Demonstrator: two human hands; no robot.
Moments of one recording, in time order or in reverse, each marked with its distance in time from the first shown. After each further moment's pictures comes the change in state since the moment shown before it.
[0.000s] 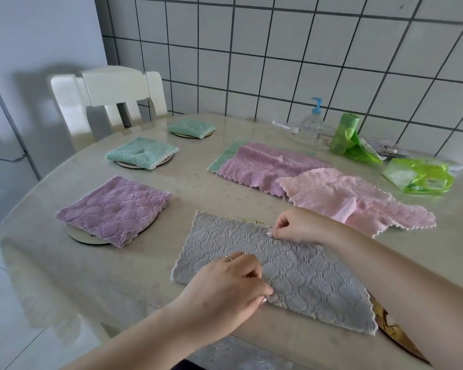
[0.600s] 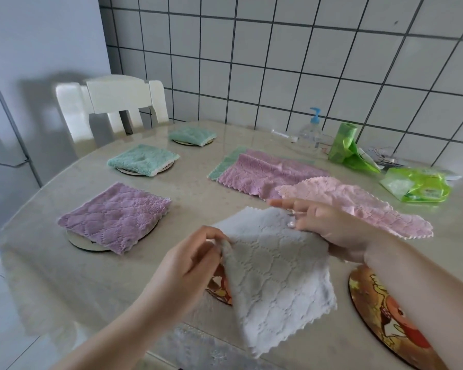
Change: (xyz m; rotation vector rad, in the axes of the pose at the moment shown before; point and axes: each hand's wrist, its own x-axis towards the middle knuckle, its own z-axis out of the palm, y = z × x) left_hand -0.008 -0.004 -0.041 -0.850 0.335 -0.612; right_hand -0.048 0.003 -0.030 0.985 -0.183 -0.208
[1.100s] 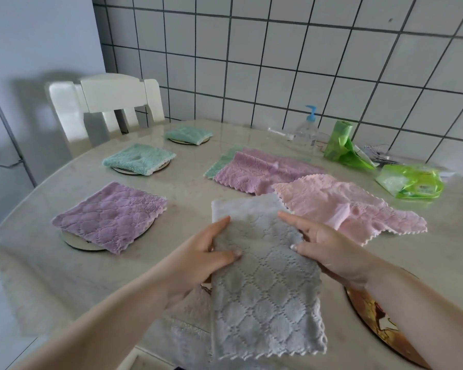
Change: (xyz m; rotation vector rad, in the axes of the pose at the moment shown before) left_hand 0.026 0.002 0.009 -0.253 -0.197 -0.378; right_hand -0.020 0.032 0.015 -0.305 0.138 -0.105
